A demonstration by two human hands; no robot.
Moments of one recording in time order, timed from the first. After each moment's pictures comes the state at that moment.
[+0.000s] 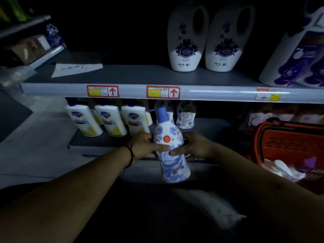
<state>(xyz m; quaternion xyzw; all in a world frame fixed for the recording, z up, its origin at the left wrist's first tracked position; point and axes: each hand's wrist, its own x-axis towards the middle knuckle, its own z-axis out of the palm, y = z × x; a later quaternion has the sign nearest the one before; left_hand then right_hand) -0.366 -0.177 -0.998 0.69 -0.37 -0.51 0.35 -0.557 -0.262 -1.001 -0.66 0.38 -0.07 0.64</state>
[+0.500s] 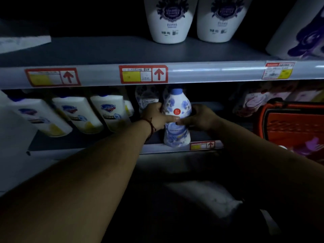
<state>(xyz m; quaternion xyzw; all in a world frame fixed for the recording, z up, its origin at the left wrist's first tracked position) -0.391 -0.308 -1.048 0.68 -0.43 -0.46 0.37 -0.563 -0.352 -1.048 -0.60 0.52 -0.20 0.58</state>
